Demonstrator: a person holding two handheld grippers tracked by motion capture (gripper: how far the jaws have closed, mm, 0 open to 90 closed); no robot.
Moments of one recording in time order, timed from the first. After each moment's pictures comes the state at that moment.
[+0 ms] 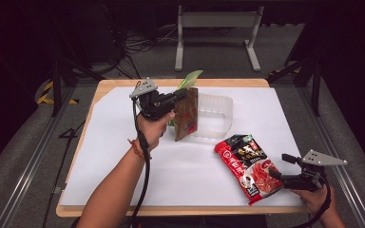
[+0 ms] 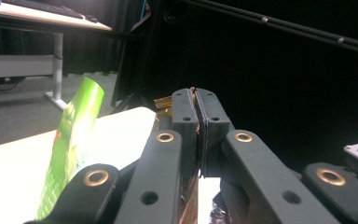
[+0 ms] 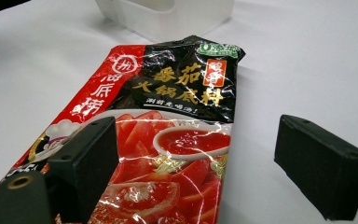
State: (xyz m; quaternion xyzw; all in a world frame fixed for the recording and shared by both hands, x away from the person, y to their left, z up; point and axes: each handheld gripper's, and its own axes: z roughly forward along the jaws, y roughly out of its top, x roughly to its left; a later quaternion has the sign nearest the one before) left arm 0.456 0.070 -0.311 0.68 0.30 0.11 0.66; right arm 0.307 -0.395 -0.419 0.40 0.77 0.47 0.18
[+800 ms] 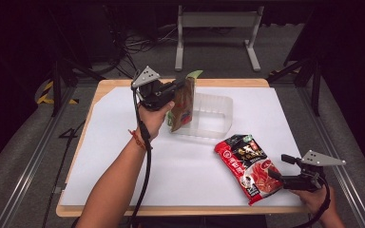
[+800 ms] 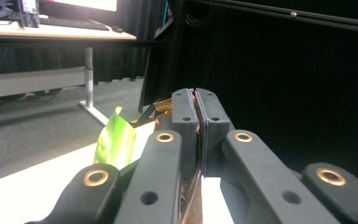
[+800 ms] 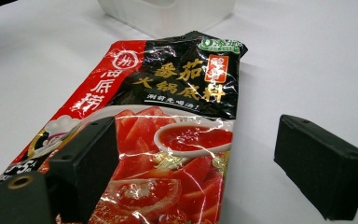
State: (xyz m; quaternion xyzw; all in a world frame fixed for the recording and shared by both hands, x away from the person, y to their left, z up) left arm 0.467 0.070 -0.289 0.68 0.31 0.14 0.65; right arm 0.307 -0.394 -0.420 0.40 0.77 0.46 0.18
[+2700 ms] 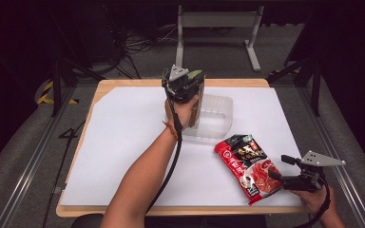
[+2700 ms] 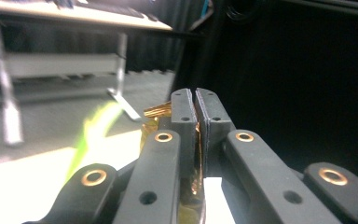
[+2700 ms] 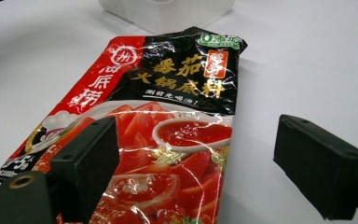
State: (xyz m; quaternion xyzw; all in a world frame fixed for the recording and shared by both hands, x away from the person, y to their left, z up) left arm 0.513 -0.006 -0.324 0.66 0.39 0.16 0.62; right arm 0.306 -0.394 -0.422 0.40 0.77 0.46 0.18
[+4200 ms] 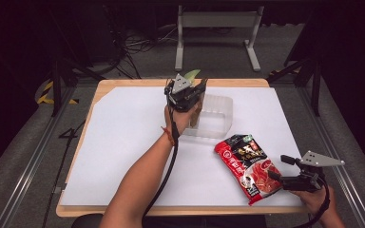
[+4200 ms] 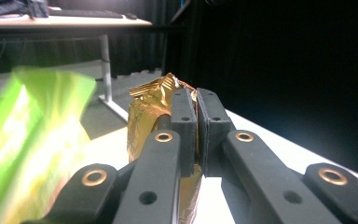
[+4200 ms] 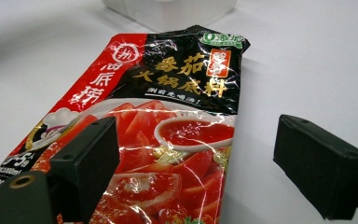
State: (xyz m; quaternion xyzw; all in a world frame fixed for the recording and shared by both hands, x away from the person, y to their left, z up) left arm 0.505 -0.003 -0.353 0.70 0.31 0.20 0.61; right arm 0.307 -0.393 -0.422 0.40 0.78 0.46 0.18
